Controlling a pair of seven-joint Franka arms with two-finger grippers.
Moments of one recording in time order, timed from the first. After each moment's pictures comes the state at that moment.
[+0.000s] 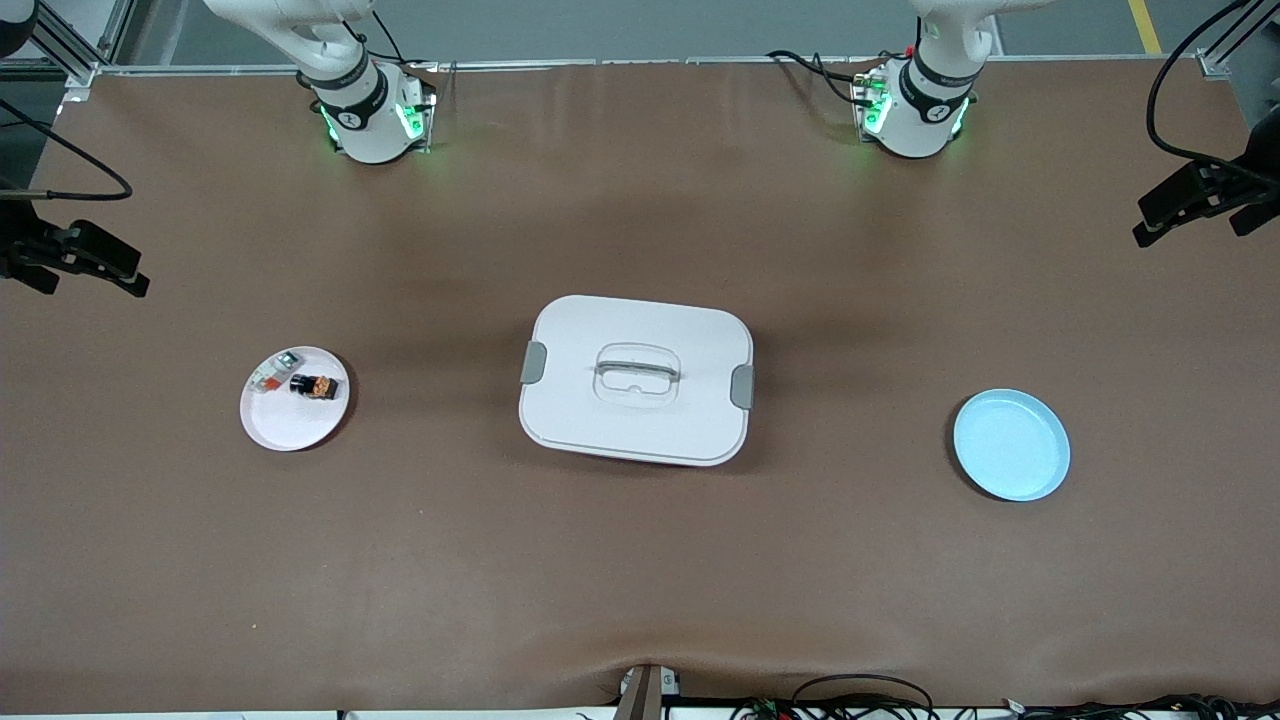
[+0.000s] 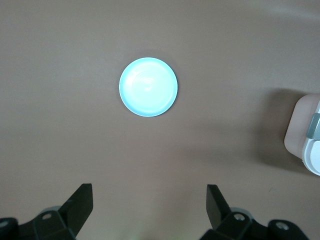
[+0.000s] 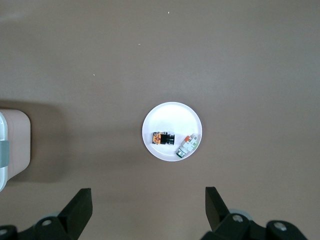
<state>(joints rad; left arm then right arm) 0.14 -0.05 -0.15 -1.53 0.02 1.51 -0.11 0.00 0.02 -0.03 -1.53 -0.01 1.59 0.02</state>
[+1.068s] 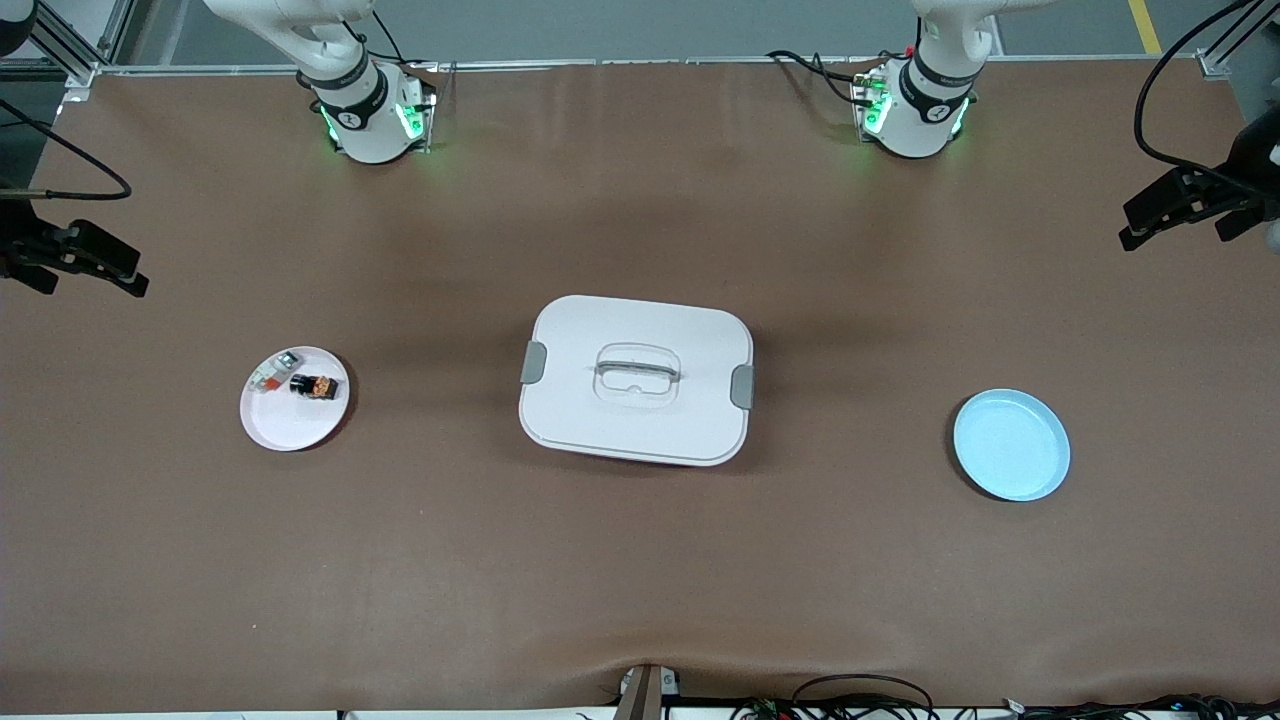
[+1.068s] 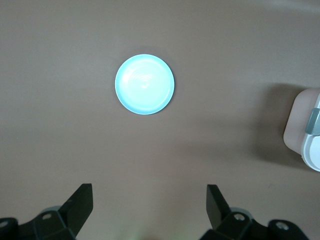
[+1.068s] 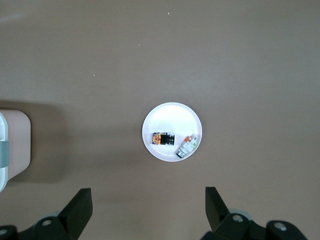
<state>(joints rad) 0.13 -0.04 -0.16 -1.53 0.02 1.50 -0.11 0.00 0.02 -0.03 -1.53 -0.01 1.59 0.02</state>
